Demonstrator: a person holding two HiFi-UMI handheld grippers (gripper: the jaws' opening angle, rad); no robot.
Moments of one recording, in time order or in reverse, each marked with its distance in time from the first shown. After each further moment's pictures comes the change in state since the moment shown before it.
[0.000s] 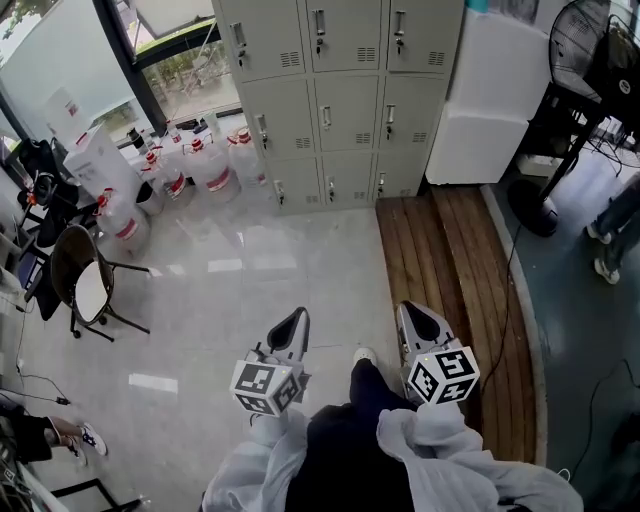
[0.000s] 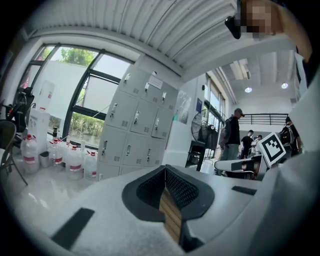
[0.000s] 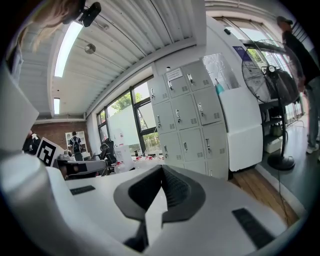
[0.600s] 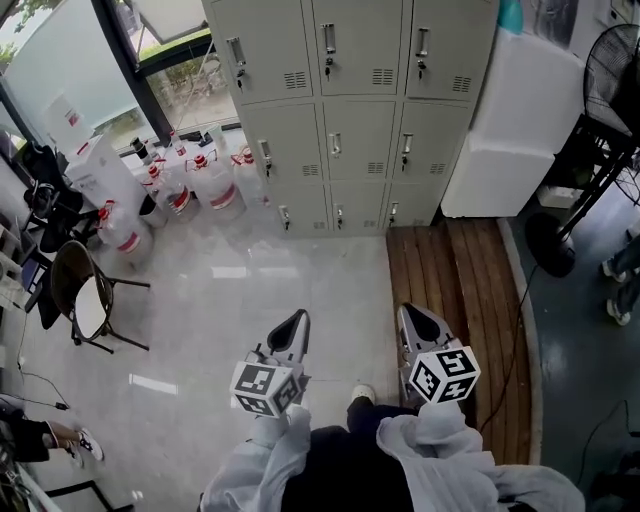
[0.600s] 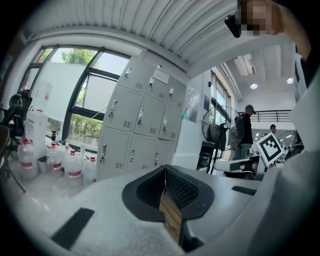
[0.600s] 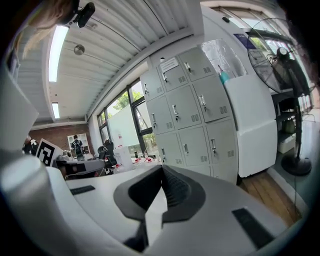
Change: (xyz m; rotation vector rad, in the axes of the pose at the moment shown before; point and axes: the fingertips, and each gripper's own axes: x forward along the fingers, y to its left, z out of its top) left arm 0.147 0.065 0.044 0.015 -0.005 0.052; right arm 0.150 -0.087 0.050 0.024 0.020 0.058
